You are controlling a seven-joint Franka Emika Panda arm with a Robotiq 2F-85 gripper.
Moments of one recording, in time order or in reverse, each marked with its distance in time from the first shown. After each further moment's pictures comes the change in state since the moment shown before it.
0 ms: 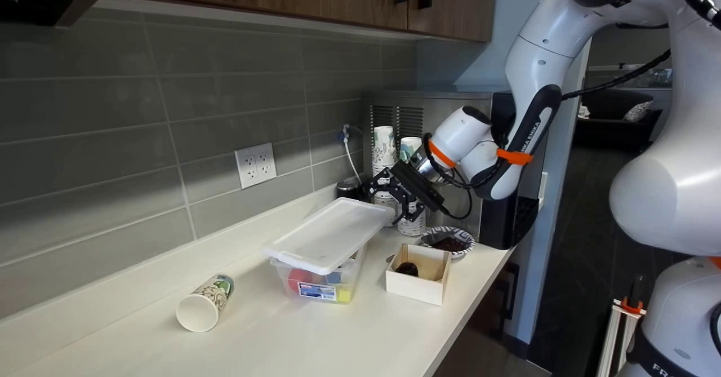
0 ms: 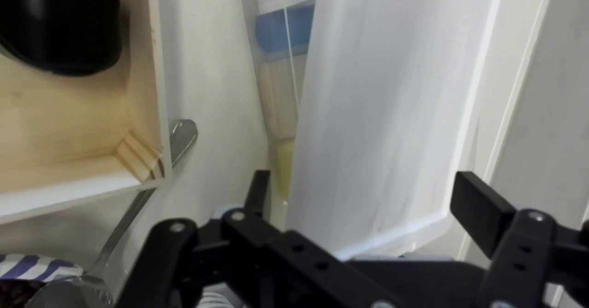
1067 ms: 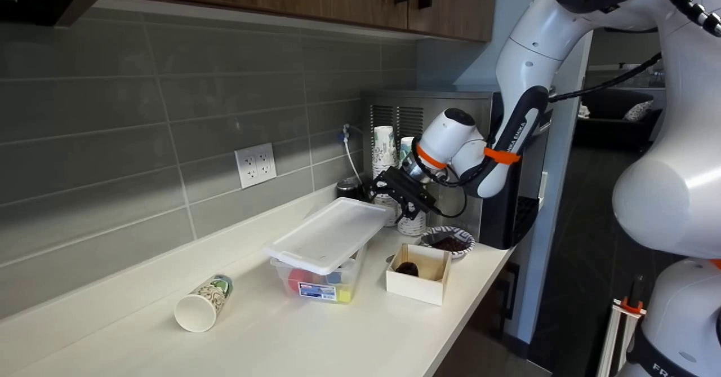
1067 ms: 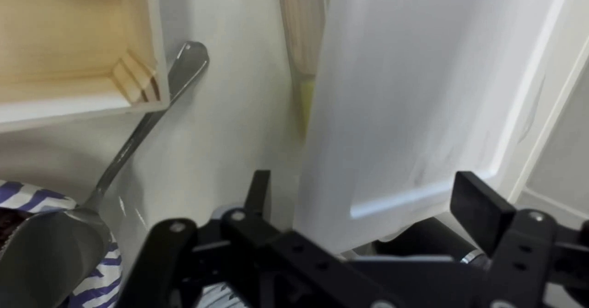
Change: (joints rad) arm 0.084 0.024 -0.057 0.063 0.083 -0.154 -0.064
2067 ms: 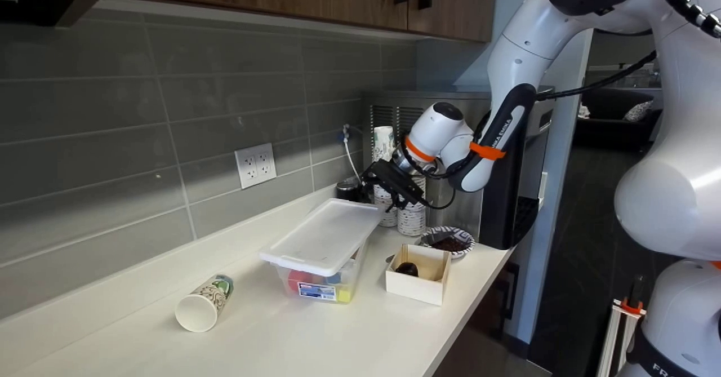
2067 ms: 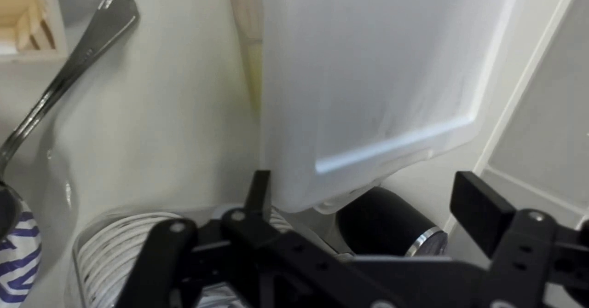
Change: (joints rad) arm 0.043 0.010 -0.001 0.070 0.080 -0.030 -0.062
